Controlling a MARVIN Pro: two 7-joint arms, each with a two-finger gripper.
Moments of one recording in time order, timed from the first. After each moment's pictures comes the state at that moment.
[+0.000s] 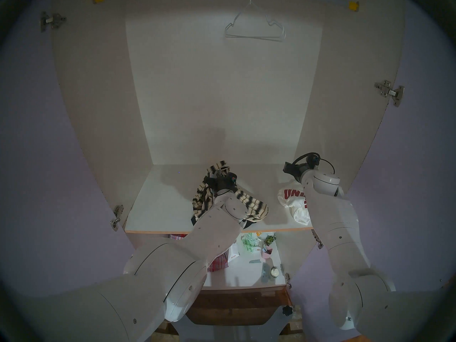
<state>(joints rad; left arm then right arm) 0.82 -1.77 -1.12 -0.40 0.27 -0.07 0.73 -1.07 -1.44 1.61 -1.18 0.28 0.44 -0.07</state>
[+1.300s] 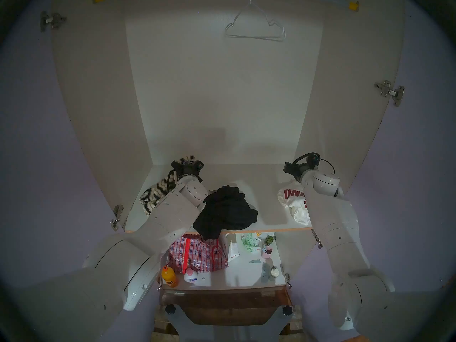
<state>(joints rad) 0.79 -1.49 -1.06 -0.54 0.26 0.19 0.48 -1.07 -1.44 1.62 -1.18 0.28 0.43 -0.06</state>
